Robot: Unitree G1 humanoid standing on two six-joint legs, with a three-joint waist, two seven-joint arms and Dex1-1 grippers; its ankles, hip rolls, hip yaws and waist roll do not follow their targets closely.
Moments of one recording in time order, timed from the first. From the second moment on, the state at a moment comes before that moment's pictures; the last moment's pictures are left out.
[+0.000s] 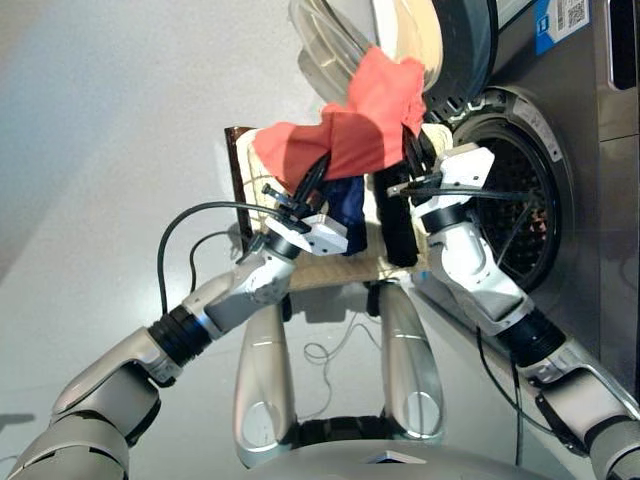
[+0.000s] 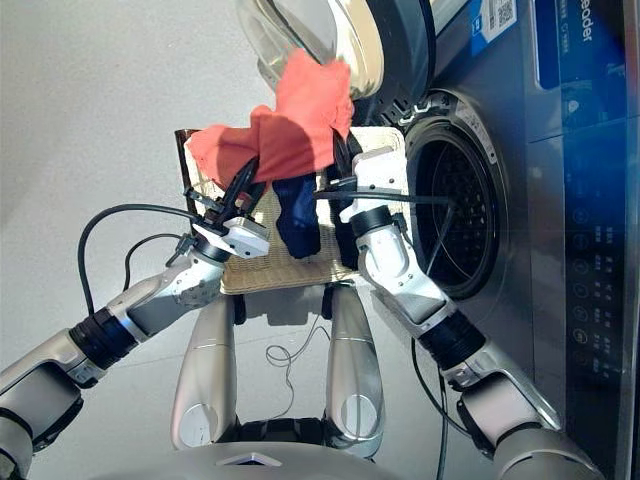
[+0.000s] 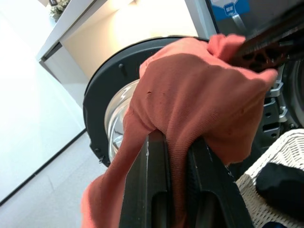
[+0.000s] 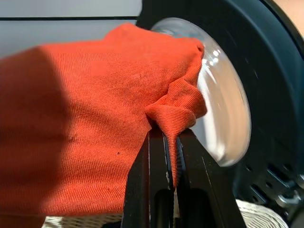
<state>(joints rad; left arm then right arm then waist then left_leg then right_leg) -0.58 0.60 -0.80 0.06 0.30 -0.28 0.61 -0.50 -0.48 0.54 0.04 0.37 -0.34 -0.39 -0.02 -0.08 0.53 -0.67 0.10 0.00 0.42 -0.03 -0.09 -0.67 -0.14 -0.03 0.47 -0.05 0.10</state>
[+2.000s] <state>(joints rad) -0.68 0.57 -0.79 -0.10 0.16 -0.34 0.76 -0.91 -0.68 0.09 1.09 0.37 -0.33 -1.08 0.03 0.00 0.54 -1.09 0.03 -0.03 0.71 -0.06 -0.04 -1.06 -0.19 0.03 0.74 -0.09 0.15</state>
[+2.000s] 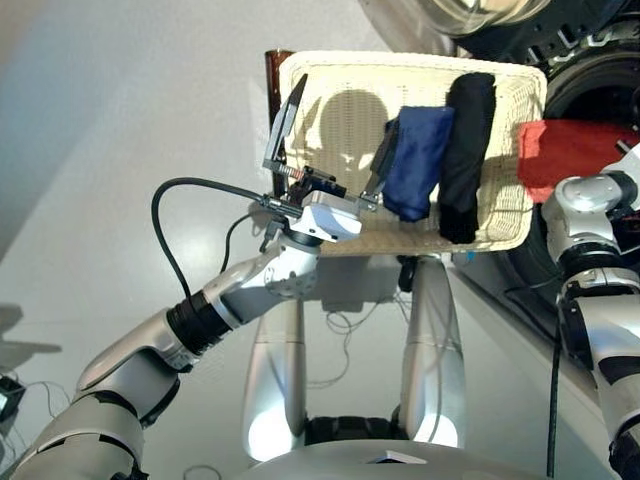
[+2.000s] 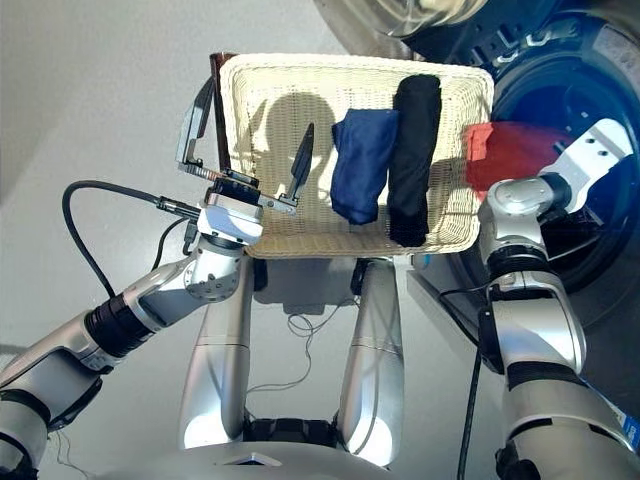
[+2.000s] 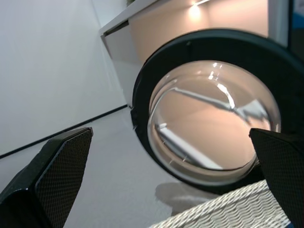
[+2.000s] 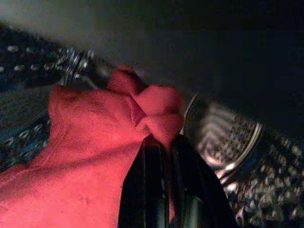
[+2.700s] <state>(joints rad) -0.68 0.64 -0.76 -0.17 0.08 -0.34 0.76 -1.00 -0.74 0.08 1.17 0.56 -0.40 -1.04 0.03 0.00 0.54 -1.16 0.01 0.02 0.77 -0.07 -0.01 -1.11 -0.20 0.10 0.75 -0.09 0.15</state>
